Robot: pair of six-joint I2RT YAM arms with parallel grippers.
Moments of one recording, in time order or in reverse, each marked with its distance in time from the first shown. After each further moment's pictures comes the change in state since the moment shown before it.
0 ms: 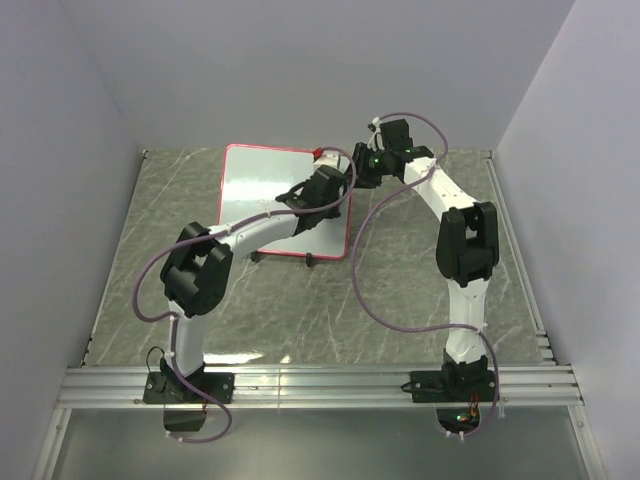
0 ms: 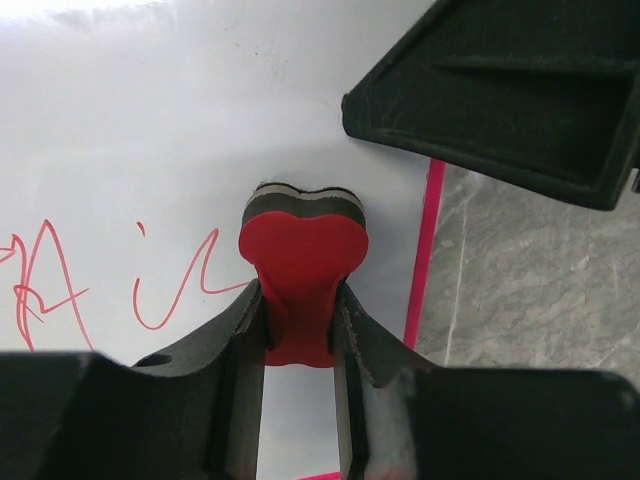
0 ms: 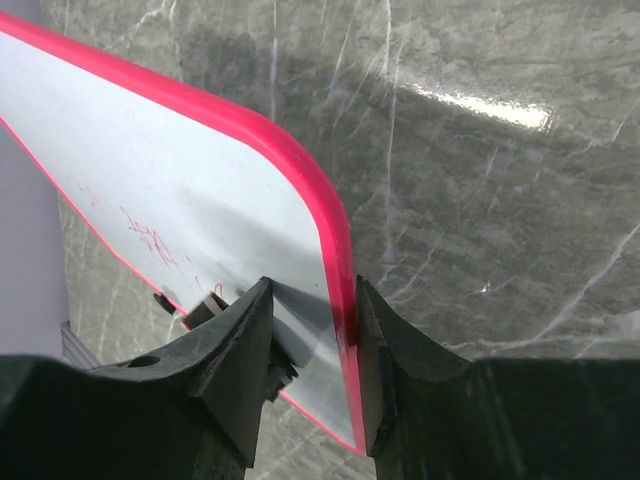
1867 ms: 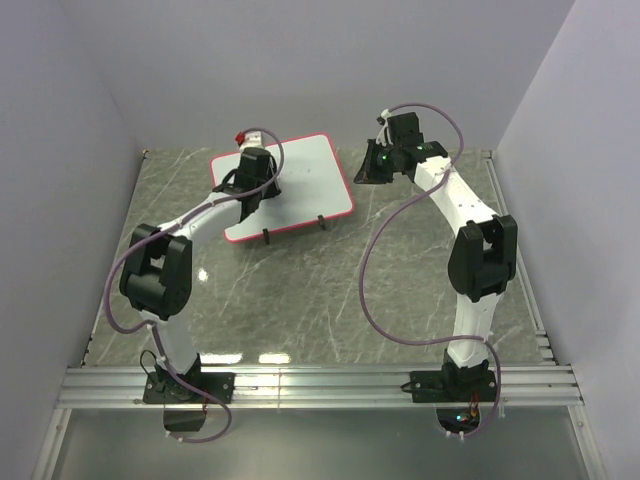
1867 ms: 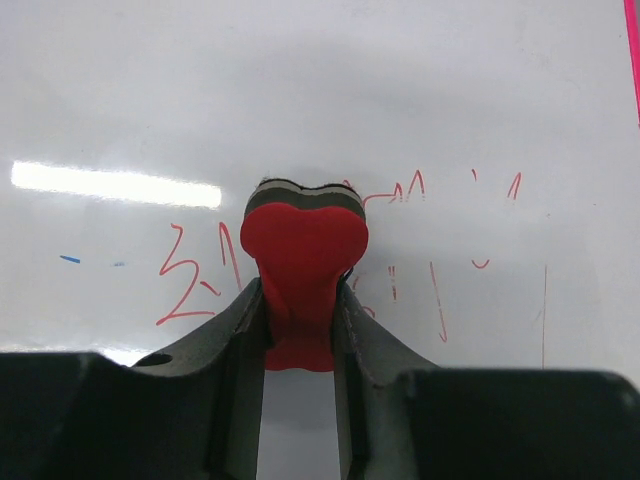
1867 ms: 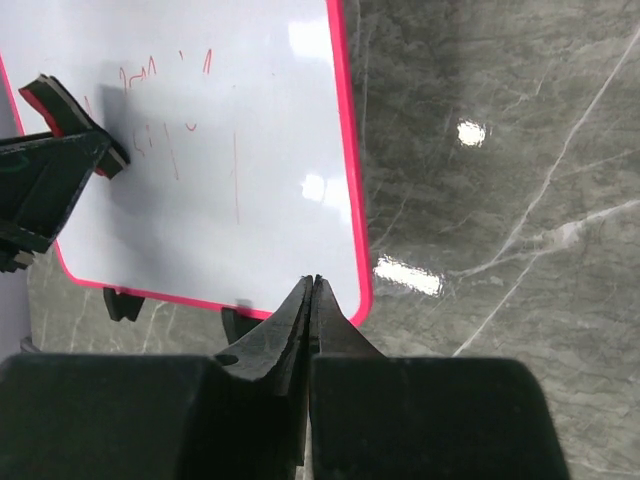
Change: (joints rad) left arm 0.342 -0.161 -0.215 0.132 0.120 -0.025; right arm 0.008 -0.174 -0.055 -0.104 0.134 -0.043
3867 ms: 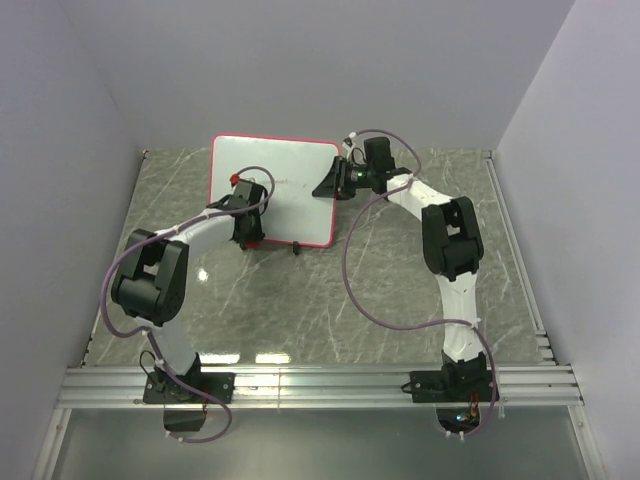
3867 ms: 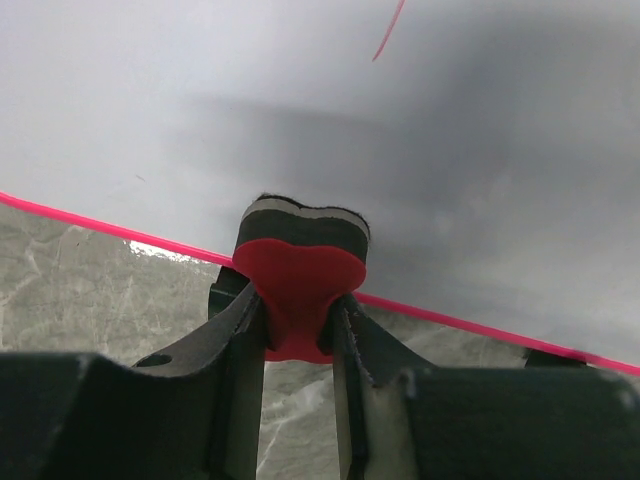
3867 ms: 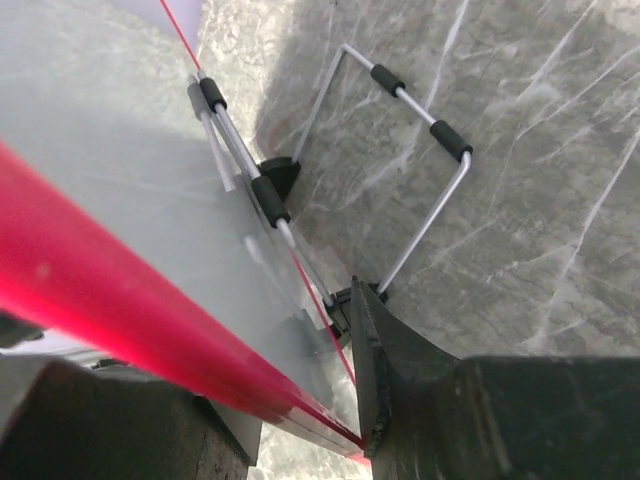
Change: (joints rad) left arm 0.031 -0.059 -0.223 -0.257 0.001 0.022; right arm 0.048 0.292 -0.060 0.515 -0.492 0.176
